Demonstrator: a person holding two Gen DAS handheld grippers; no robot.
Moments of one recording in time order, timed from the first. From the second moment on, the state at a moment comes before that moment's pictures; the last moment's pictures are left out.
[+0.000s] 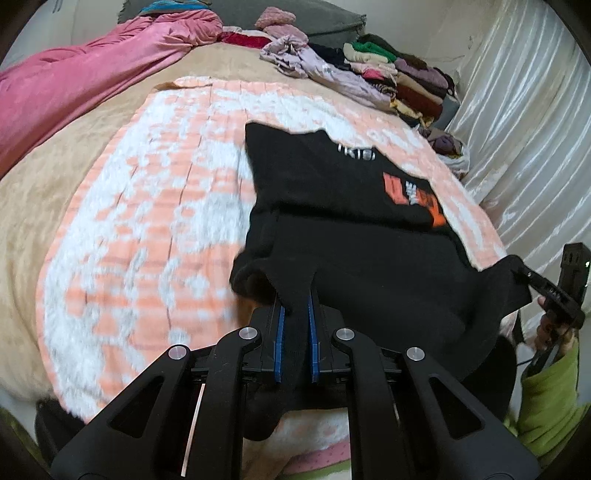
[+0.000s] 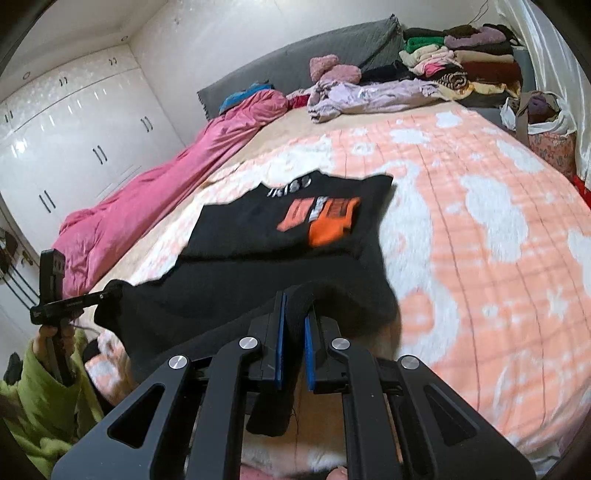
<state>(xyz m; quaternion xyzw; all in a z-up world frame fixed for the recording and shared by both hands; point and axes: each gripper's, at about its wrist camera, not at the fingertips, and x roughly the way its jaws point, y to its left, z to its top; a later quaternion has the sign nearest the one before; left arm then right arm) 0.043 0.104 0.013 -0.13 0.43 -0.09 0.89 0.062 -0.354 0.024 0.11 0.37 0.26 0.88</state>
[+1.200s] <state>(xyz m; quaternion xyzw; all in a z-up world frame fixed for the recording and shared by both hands) 0.198 0.130 -0.020 -0.19 0.46 -0.04 0.87 0.211 -0.345 -0.013 0.09 0.42 0.13 0.89</state>
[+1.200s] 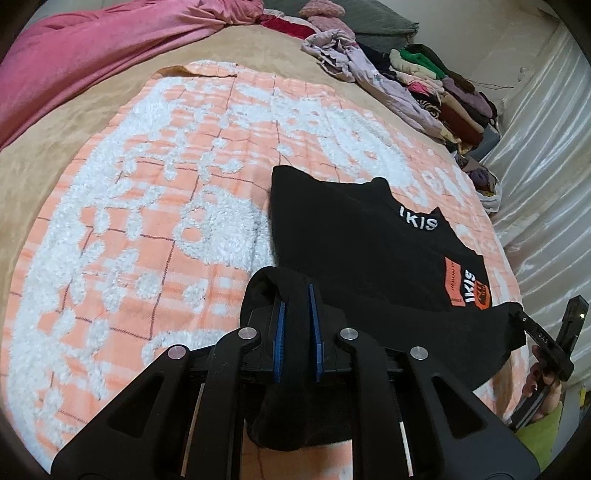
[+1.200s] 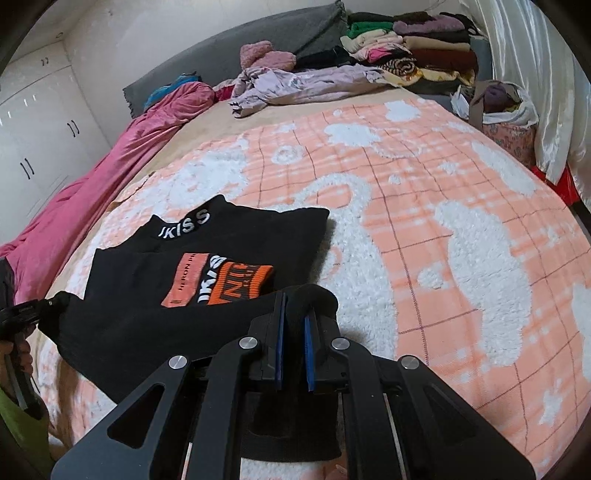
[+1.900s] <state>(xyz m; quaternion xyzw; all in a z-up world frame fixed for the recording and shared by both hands) 0.196 0.124 -0.021 -0.19 0.44 -0.06 0.87 0.192 -0.359 -0.010 0.14 0.40 0.13 0.90</state>
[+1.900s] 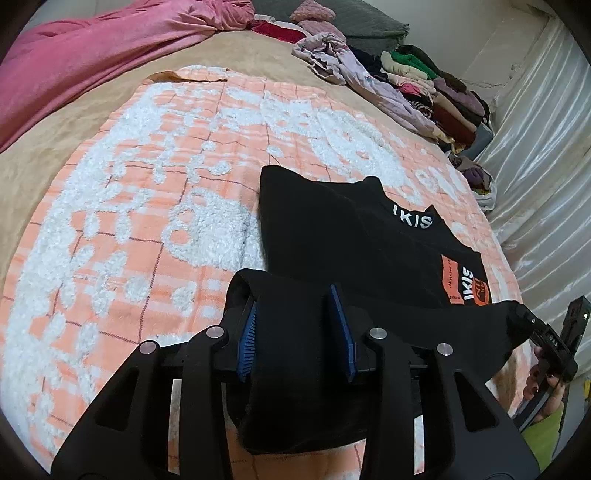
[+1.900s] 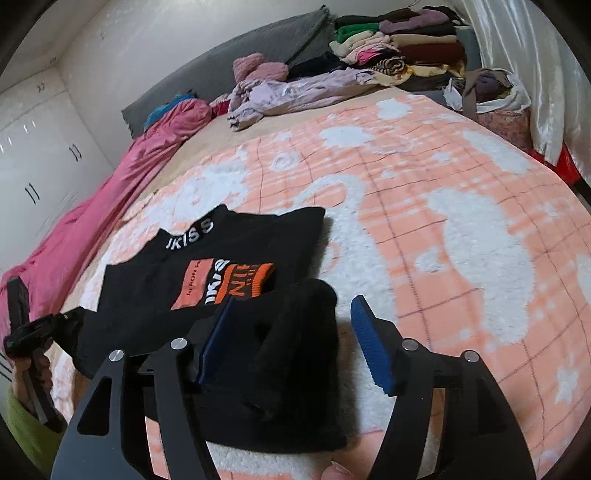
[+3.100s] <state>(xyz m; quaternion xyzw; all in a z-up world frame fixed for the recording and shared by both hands) 0.097 0.083 -0.033 -0.15 0.46 -0.09 0.87 0.105 -0.307 -0.010 0.07 0.40 0.18 0.90</state>
